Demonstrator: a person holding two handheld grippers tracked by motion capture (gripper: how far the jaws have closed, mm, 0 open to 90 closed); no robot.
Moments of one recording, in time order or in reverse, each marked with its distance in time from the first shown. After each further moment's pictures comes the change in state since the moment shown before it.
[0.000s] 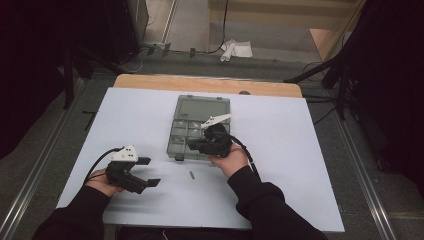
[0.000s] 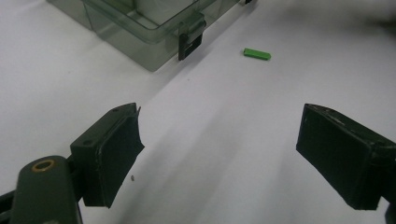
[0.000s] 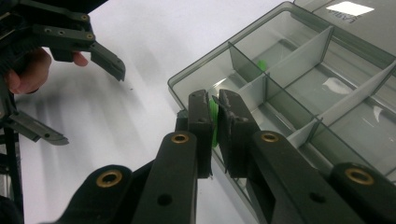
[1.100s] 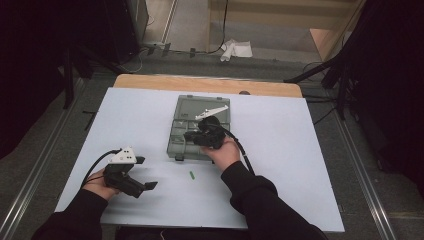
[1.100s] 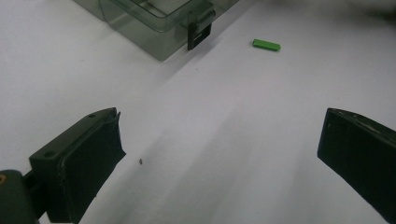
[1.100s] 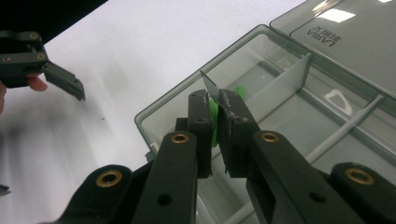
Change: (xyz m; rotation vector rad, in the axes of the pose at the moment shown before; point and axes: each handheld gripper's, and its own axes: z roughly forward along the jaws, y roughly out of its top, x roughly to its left) left arm -0.002 -0.004 -0.003 0.027 0.044 -0.011; right arm -0.014 0.018 0.025 -0.024 -0.044 0.032
